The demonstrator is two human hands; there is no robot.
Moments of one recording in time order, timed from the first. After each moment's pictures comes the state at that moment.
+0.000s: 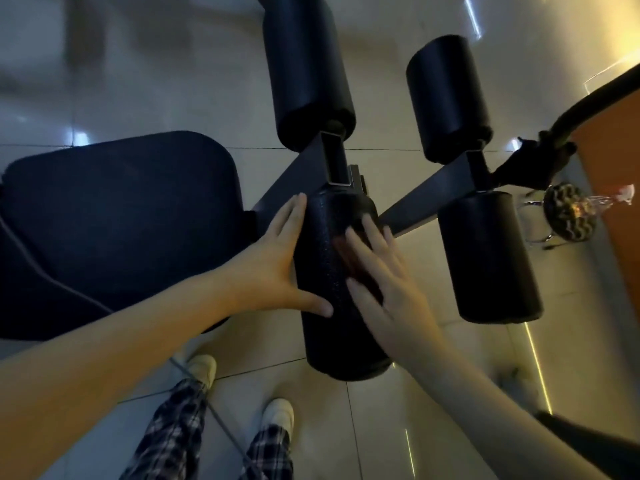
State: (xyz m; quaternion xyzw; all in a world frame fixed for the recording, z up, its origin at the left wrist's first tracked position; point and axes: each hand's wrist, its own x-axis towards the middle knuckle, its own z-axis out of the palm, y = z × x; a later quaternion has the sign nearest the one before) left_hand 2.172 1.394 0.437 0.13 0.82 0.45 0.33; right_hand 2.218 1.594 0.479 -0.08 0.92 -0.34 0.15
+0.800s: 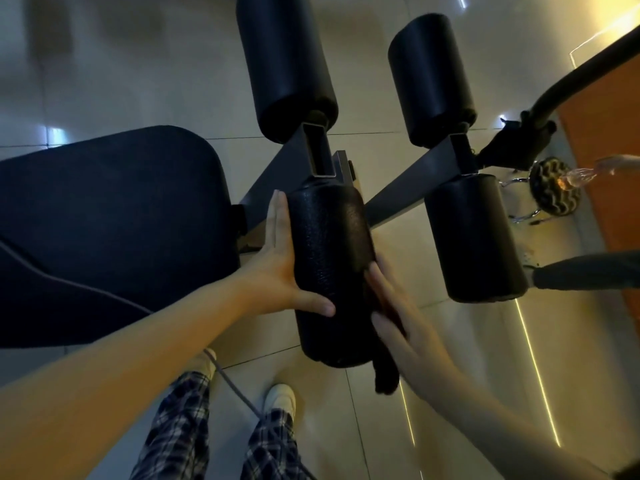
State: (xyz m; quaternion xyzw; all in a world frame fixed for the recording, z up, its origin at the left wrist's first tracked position) left_hand 2.180 1.411 0.427 0.11 0.78 0.51 0.35; right_hand 2.269 1.628 0.482 0.02 0.84 -0.49 0.22
